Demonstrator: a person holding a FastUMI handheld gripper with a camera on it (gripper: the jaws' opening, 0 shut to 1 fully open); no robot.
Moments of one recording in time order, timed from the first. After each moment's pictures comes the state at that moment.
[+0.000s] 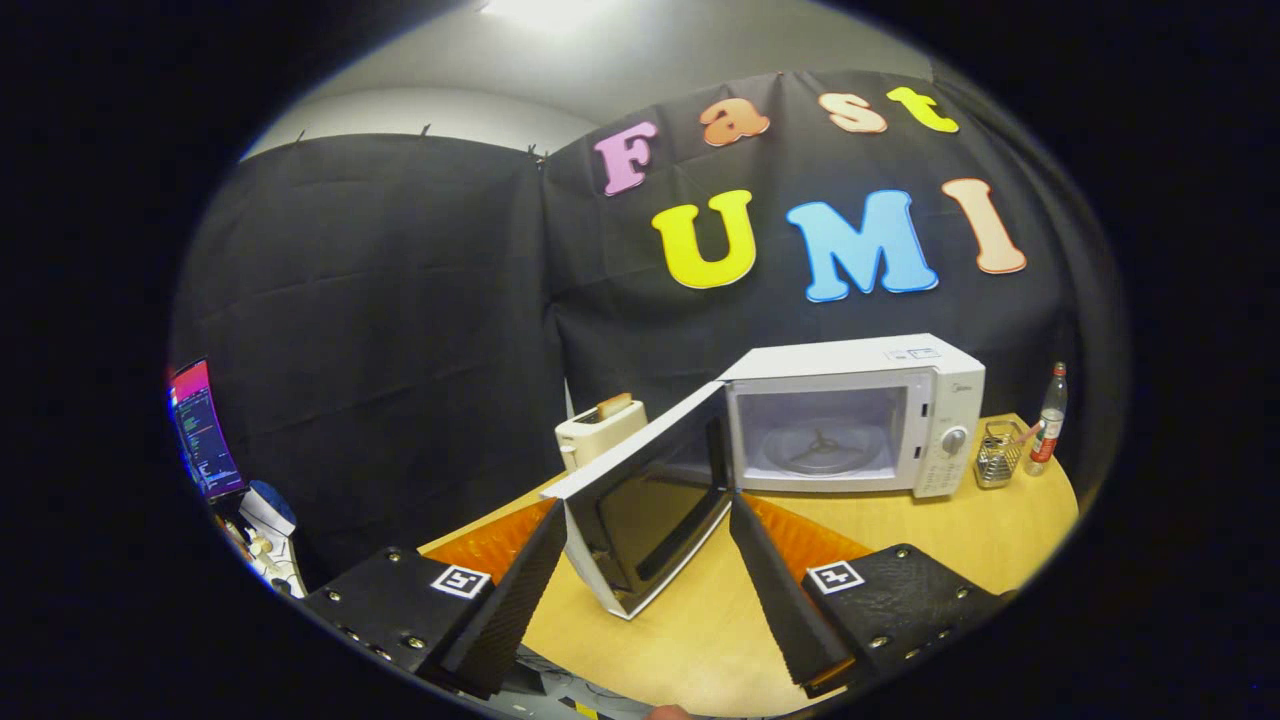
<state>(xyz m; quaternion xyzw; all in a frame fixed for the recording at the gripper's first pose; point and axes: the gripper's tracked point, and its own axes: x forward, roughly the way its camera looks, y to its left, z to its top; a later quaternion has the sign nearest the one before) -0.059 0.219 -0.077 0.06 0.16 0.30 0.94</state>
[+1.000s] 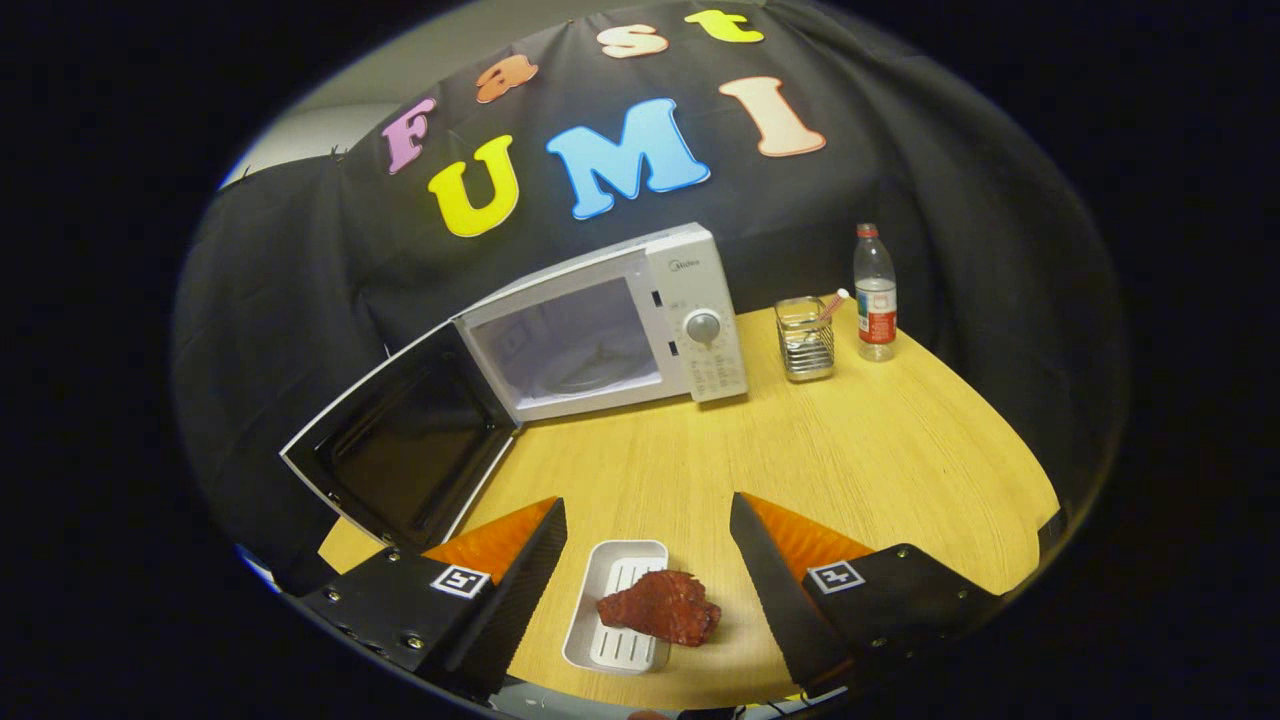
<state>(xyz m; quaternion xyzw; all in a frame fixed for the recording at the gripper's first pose) 0.001 -0.004 -0.210 0.11 0.30 0.11 0.94</state>
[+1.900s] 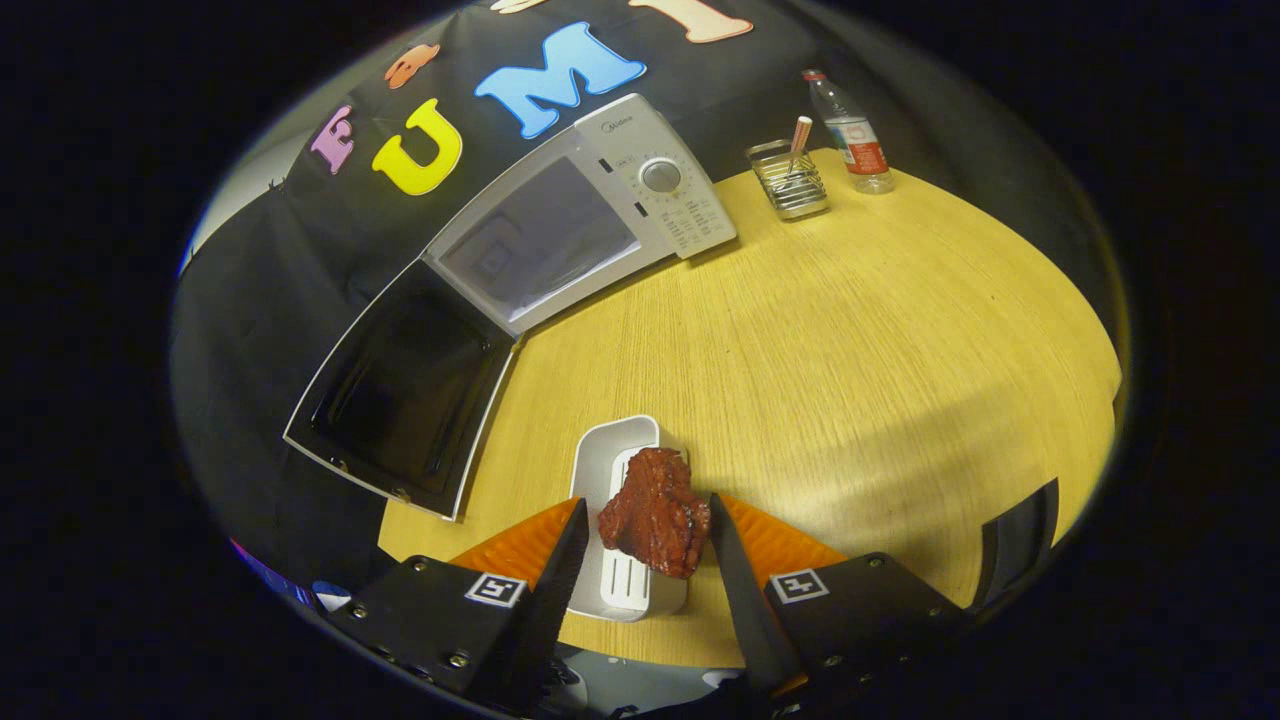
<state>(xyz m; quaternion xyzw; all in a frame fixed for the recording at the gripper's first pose) -0.046 0.013 -0.284 0.22 0.44 0.15 0.86</state>
